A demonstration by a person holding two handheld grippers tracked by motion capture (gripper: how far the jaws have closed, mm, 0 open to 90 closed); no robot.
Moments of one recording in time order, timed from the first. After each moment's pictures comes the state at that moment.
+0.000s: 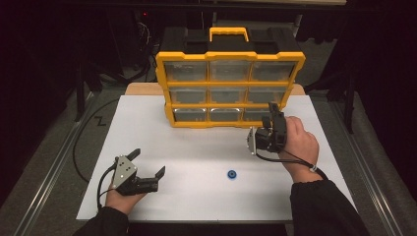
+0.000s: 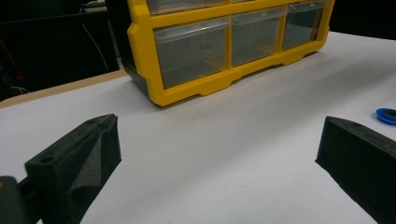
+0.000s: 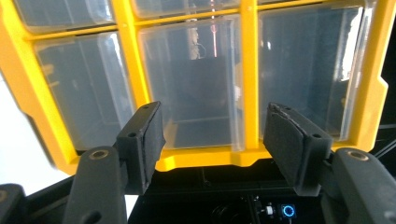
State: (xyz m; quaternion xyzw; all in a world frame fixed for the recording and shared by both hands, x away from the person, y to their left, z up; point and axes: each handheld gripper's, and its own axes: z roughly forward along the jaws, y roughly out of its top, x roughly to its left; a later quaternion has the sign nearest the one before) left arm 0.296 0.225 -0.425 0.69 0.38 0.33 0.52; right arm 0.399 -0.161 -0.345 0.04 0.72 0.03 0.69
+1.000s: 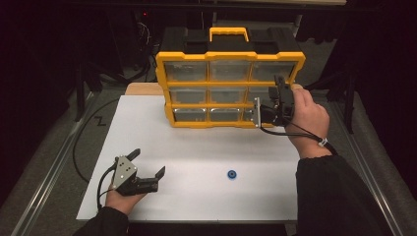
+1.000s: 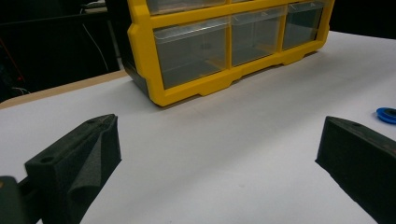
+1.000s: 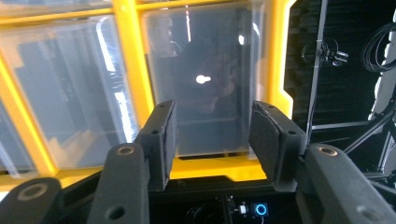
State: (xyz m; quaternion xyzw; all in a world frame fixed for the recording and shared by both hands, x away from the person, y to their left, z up) left arm 0.296 0.225 -0.425 0.69 0.38 0.33 0.52; right arm 0.427 -0.160 -0.275 0.04 0.70 0.02 0.72
